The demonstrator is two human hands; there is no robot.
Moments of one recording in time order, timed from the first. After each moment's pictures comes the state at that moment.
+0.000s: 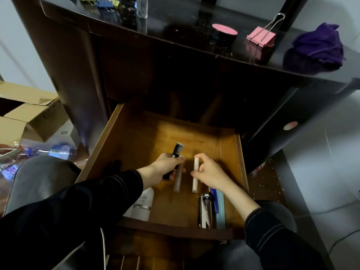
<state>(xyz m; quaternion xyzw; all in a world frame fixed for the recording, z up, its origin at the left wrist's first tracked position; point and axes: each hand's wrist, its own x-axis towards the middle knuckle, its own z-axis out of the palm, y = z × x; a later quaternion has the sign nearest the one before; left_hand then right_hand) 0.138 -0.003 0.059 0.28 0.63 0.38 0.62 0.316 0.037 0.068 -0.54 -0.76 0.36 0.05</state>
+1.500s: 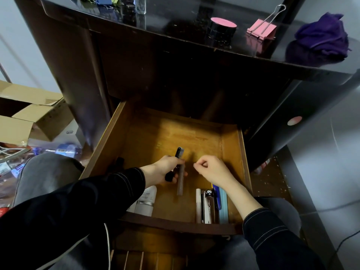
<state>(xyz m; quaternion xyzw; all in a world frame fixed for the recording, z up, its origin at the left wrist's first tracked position) 0.137 -0.014 0.059 0.24 0.61 0.34 0.68 0.323 0.037 0.060 -0.54 -0.78 0.32 0.08</state>
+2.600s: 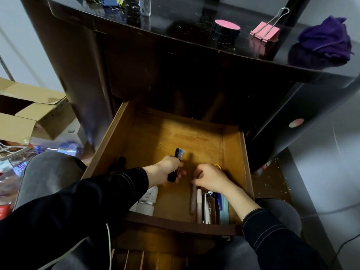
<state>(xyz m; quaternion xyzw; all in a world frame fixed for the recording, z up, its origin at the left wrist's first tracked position) 0.144 -0.017 0.067 0.23 0.63 0.36 0.65 0.317 0.034 0.052 -0.51 -0.80 0.30 -0.05</state>
